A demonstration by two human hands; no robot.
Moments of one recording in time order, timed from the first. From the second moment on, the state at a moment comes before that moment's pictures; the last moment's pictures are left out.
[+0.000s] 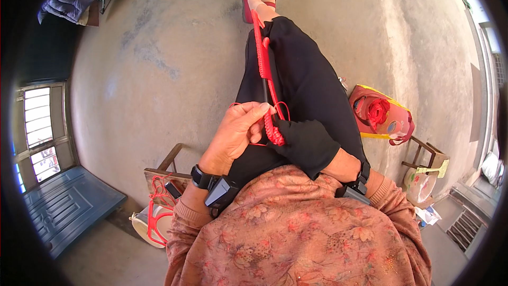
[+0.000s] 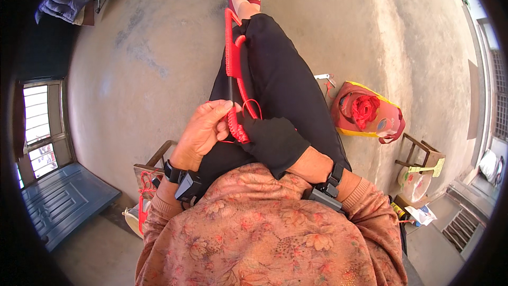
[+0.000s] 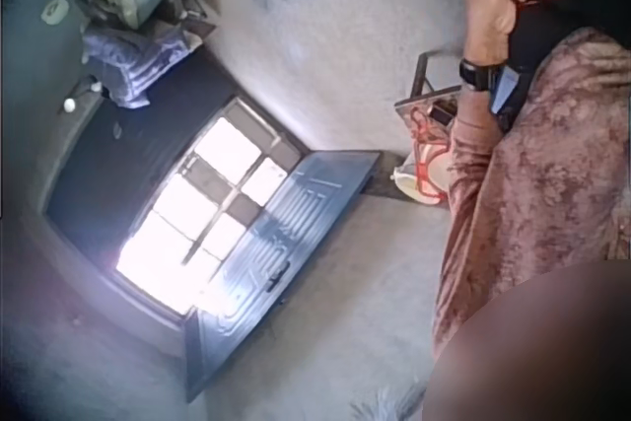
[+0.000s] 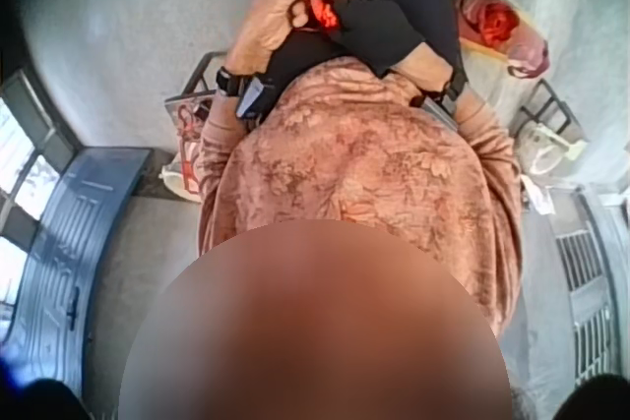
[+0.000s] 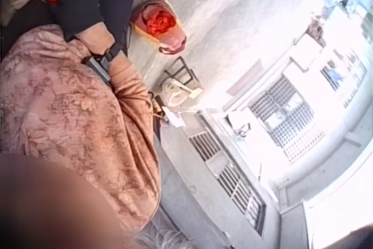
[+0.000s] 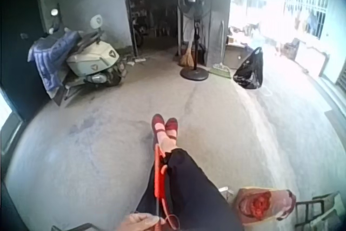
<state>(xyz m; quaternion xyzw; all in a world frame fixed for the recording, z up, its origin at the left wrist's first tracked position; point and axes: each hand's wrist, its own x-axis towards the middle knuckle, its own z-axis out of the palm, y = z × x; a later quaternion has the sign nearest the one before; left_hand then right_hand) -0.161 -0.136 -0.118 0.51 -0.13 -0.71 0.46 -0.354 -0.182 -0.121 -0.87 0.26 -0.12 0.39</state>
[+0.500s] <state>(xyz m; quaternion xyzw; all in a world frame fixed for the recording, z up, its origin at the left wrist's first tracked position) -0.171 -0.111 -0.099 0.51 -0.13 -0.72 0.46 -0.358 -0.180 -0.110 -0.90 0.24 -0.06 0.36</state>
